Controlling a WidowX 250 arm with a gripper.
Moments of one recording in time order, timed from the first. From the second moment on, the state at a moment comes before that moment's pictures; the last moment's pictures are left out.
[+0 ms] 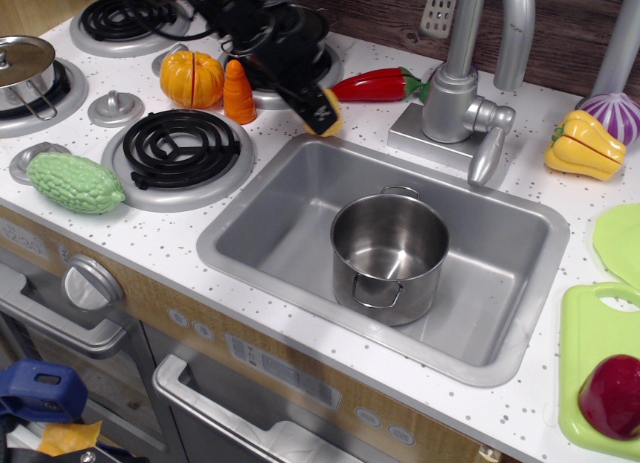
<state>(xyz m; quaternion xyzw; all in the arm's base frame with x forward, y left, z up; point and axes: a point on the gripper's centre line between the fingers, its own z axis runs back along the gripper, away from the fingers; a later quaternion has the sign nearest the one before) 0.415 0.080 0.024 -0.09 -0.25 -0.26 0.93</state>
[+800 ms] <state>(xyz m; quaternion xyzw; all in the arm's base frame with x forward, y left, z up) 0.361 0.026 0.016 -0.04 -0.28 -0.16 0.95</state>
